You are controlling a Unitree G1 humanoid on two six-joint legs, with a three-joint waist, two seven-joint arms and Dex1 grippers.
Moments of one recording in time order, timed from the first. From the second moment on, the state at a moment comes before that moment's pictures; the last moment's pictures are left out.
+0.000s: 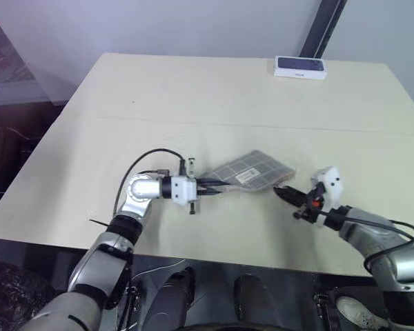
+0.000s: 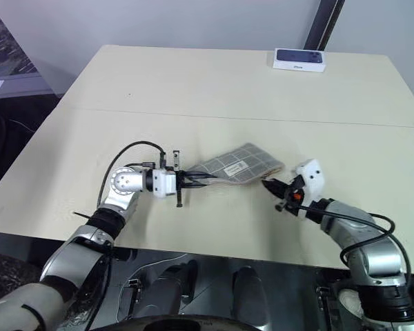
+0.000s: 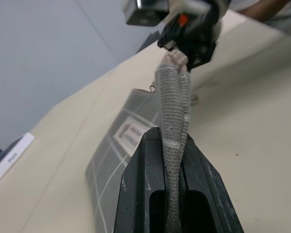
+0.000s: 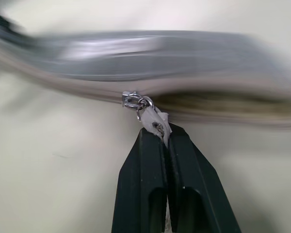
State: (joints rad) left arm -0.63 0.30 -0.25 0.70 -0.30 -0.83 -1.28; right arm -0.02 -0.66 -0.18 -0.20 0.51 0.49 0.67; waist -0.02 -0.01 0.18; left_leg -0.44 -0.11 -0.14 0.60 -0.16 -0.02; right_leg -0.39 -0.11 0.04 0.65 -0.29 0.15
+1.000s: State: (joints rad) left arm -0.55 0.49 0.08 0.64 -0.42 -0.30 -1.15; right arm 0.22 -0.76 -0.52 -0.25 0.56 0.40 0.82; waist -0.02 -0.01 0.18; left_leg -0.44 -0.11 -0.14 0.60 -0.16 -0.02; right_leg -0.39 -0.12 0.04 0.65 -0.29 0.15
